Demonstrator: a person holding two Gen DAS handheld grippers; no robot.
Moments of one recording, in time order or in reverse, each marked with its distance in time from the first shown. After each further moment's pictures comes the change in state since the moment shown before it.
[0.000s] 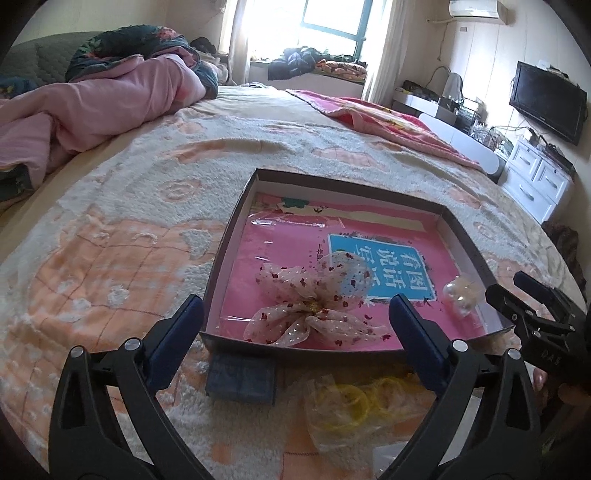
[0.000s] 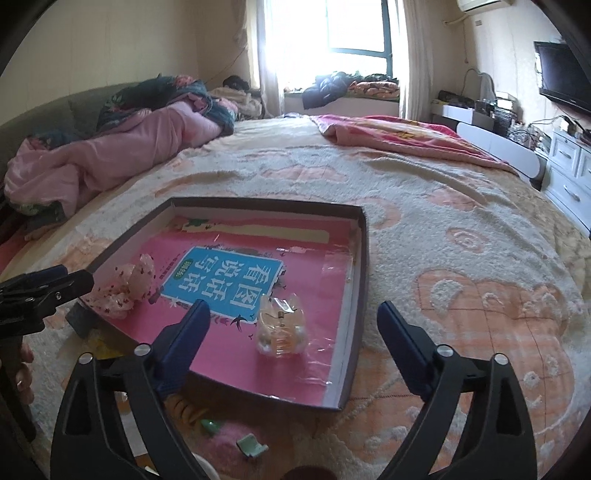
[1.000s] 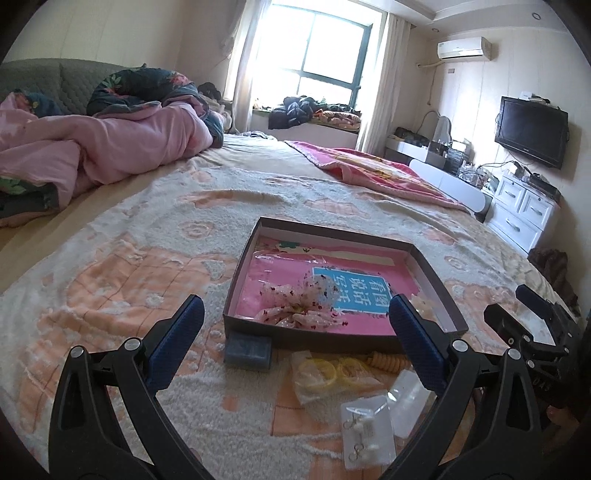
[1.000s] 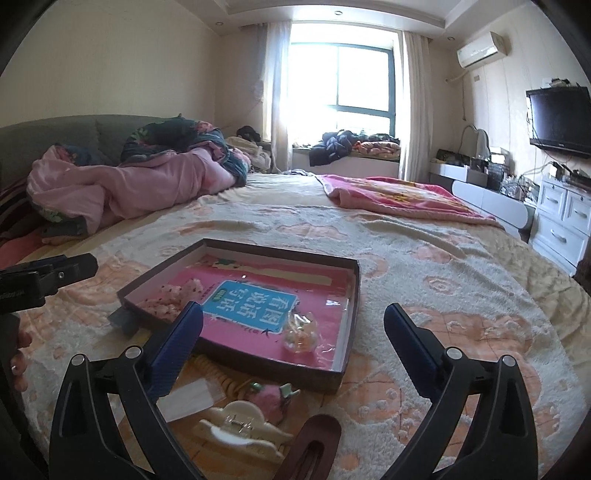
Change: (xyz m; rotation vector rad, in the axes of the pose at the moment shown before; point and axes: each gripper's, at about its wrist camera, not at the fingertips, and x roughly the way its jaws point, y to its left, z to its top) left arm -0.082 -0.007 -0.022 -0.007 -0.206 -0.014; right arm -0.092 0.031 -0.024 -0.094 -0.230 -0.010
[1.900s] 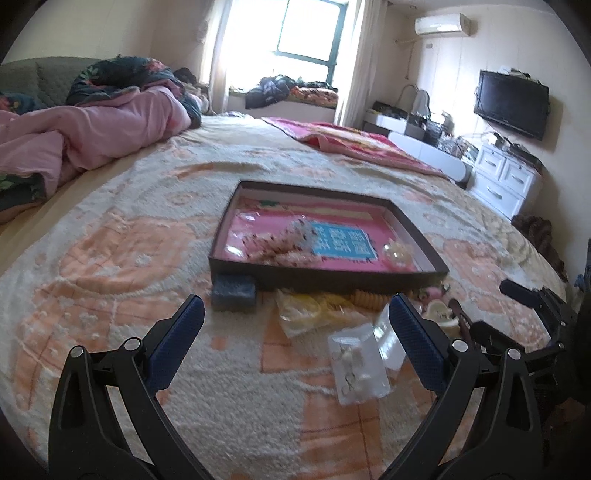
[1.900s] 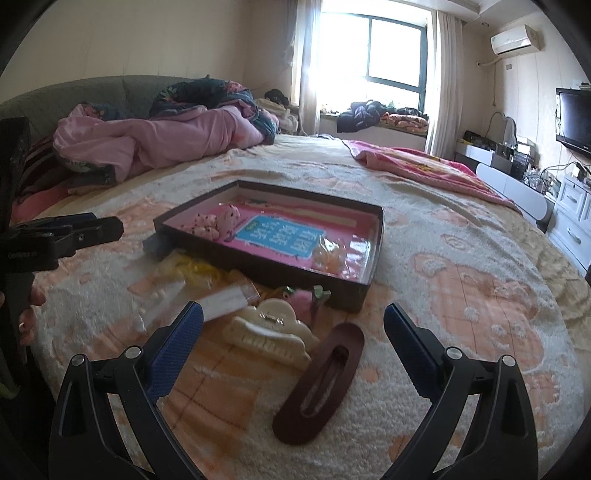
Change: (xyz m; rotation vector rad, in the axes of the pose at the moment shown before) left arm -0.013 -0.005 -0.041 0.067 0.107 -0.077; right arm -0.028 0.015 -0.044 -0.067 0.159 0.075
